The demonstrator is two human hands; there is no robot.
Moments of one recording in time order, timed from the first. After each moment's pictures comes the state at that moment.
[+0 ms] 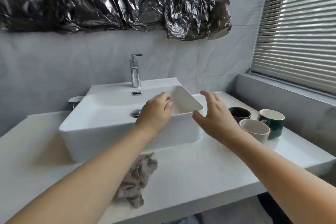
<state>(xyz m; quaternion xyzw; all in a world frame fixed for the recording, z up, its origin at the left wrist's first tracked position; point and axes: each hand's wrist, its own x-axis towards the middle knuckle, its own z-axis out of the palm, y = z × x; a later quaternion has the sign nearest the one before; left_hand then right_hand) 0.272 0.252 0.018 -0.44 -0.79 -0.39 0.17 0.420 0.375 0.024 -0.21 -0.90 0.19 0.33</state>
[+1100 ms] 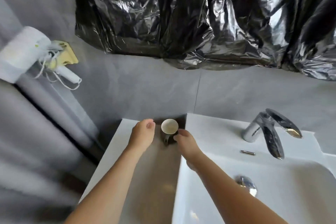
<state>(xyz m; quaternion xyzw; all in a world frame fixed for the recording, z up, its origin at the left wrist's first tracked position) -0.145 0.030 0.105 0.02 -0.90 -0.41 -0.10 -0.076 0.178 0.106 -0.26 -0.71 0.64 -0.12</state>
